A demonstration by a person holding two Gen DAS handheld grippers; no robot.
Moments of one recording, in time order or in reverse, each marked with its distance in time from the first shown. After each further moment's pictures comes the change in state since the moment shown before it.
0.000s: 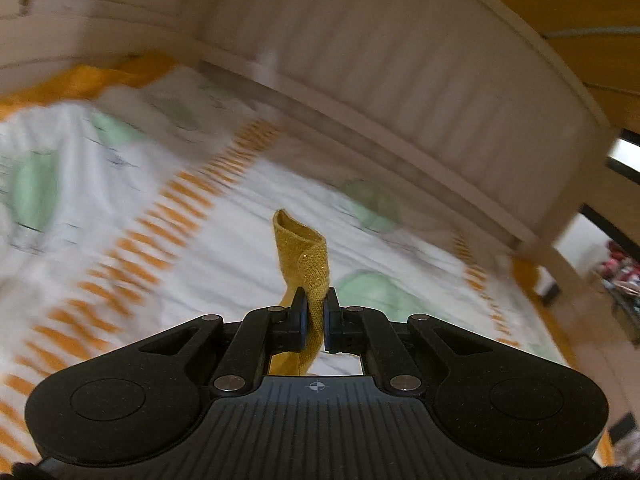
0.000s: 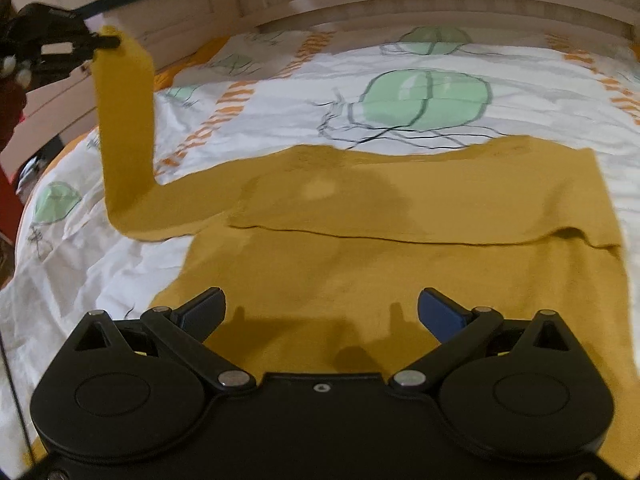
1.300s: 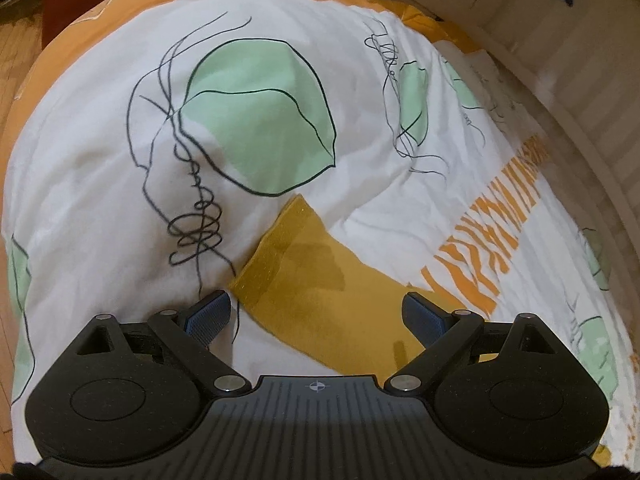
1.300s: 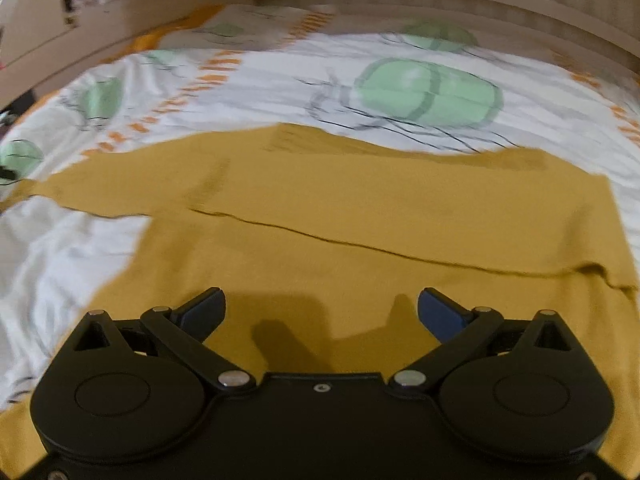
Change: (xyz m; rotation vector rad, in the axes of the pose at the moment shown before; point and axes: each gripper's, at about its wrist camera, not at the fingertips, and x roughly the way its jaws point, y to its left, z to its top) left arm -0.079 0.310 -0.079 -0.448 0.053 0.535; right arm 0.052 0.026 0.007 -0.137 0.043 -0.085
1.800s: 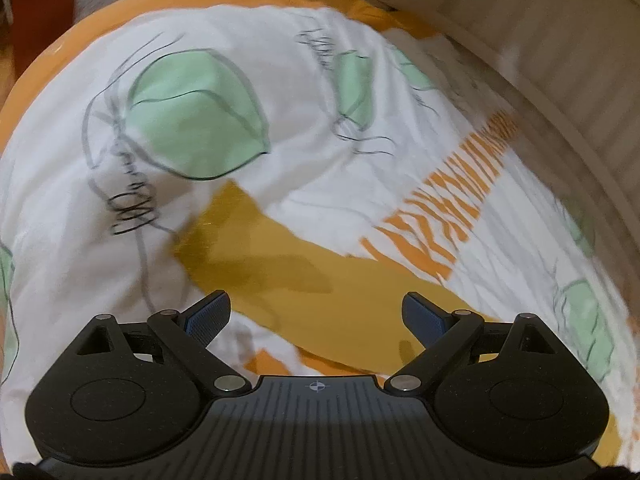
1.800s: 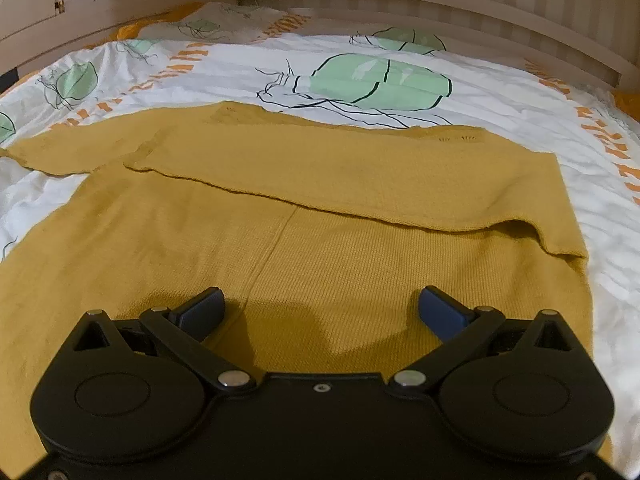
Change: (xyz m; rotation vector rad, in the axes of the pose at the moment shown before) left arm -0.021 -0.038 -0.022 0.080 -0.011 -0.030; right arm -0.002 -0.053 -0.037 -0.037 -0.015 -0.108
